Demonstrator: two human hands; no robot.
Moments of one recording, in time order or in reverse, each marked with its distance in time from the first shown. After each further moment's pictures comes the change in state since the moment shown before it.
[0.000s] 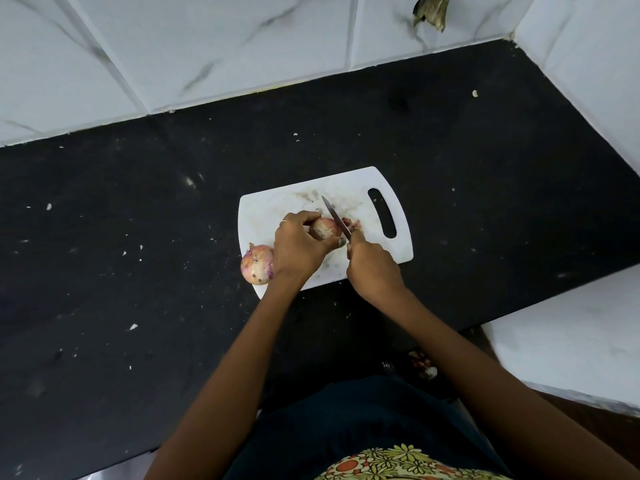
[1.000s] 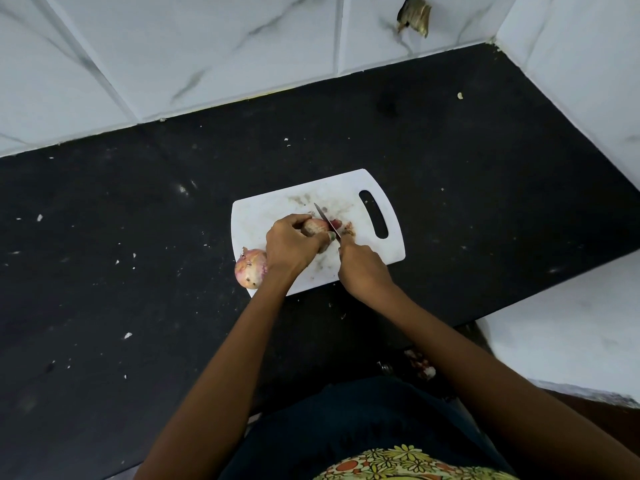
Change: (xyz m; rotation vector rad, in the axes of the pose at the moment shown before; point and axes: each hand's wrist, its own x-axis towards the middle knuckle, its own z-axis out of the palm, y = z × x) left_hand 0.004 0.006 -0.002 -0.071 -0.018 -0.121; right_hand 0.004 -0.001 0.004 0.010 -0.047 0.012
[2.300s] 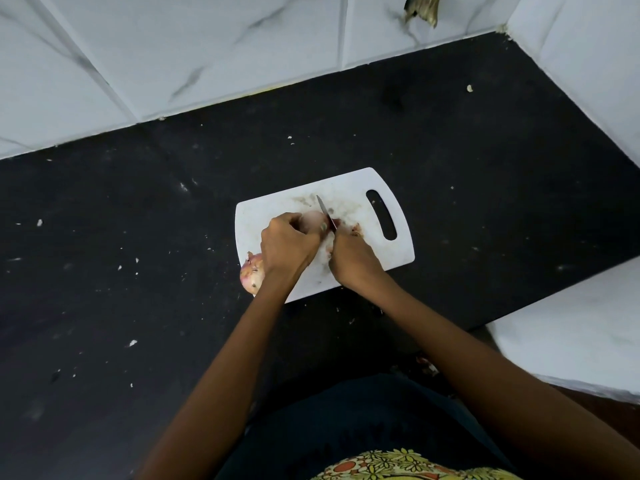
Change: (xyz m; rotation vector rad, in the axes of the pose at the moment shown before) left_hand 0.006 0.004 -0.011 0.100 0.101 0.050; right_hand 0.018 -0.028 -0.003 0.112 -0.052 0.083
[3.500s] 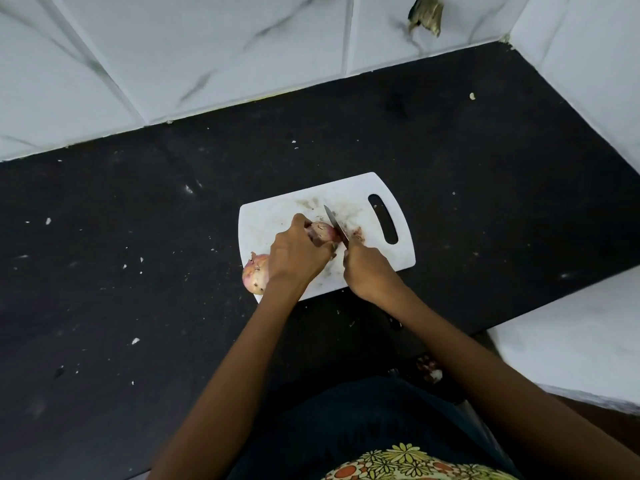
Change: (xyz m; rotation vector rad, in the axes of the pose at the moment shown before) left_hand -0.012 0.006 -0.002 0.249 -0.179 0.013; right_hand -0.010 0.023 -0.005 -0.023 -0.019 -0.062
